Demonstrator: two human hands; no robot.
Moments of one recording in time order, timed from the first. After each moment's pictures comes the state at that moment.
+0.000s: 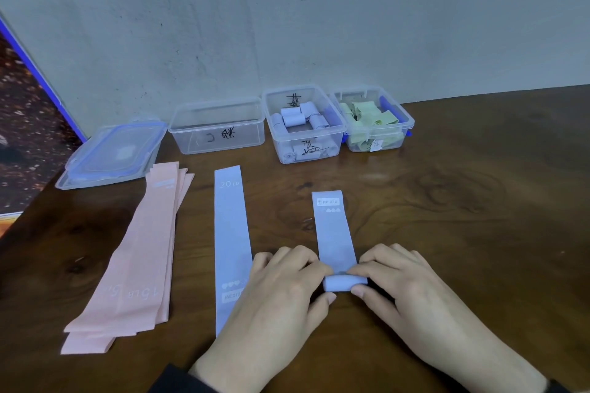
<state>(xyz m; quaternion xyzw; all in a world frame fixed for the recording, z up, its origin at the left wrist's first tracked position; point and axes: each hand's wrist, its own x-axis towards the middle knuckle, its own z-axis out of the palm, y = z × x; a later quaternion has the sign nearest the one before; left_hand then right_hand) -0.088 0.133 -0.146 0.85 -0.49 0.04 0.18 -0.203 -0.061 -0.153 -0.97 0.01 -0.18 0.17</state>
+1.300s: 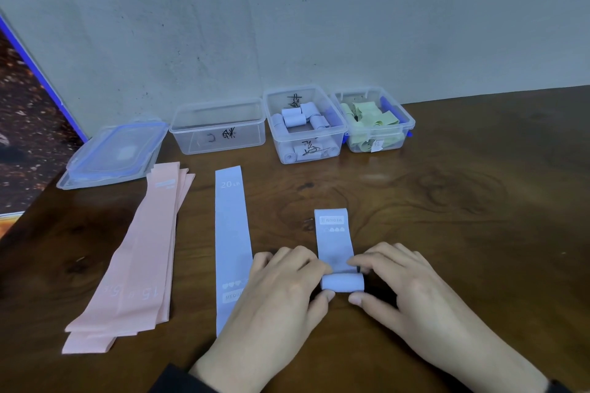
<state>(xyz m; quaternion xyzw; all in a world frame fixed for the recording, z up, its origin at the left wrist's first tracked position) -0.088 0.133 -0.146 0.86 -0.48 0.06 0.19 -0.206 -0.063 -0.151 -0.97 0.02 -0.14 0.20</state>
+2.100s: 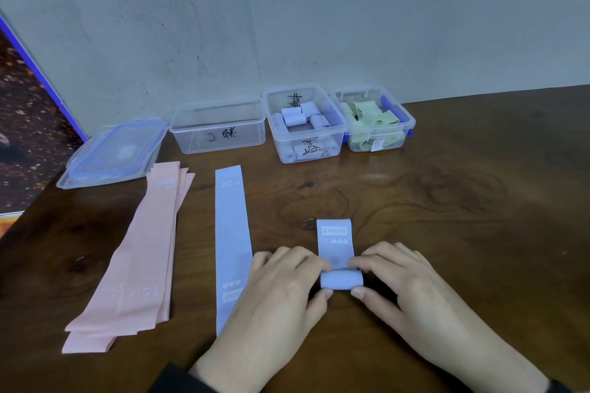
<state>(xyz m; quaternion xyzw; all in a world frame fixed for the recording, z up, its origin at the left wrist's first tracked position) -0.088 0.133 -0.146 0.86 -0.47 0.04 0.20 -0.205 -0.063 -0.152 -0.97 0.02 -0.14 0.20</state>
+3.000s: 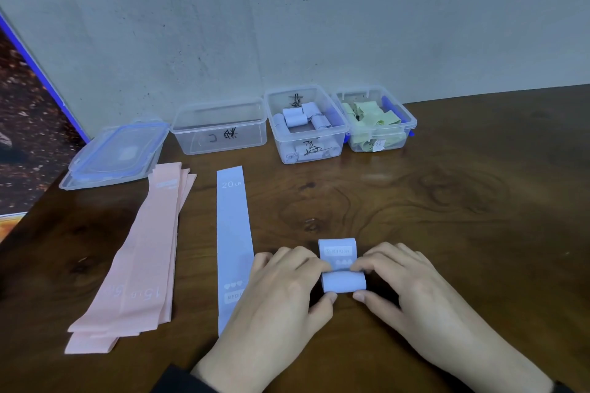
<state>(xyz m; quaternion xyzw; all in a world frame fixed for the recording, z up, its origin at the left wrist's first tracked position) -0.091 0.133 -0.141 0.87 -0.46 0.04 0.20 -0.205 -0.062 -0.149 -0.97 0.02 -0.14 0.20</state>
